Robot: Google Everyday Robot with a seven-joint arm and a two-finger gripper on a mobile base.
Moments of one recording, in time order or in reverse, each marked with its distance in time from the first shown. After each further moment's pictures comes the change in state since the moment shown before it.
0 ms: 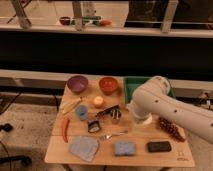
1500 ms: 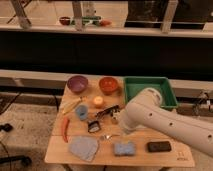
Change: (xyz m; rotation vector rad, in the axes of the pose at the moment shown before) arm -0.066 0.027 0.015 0.028 -0.113 -0.082
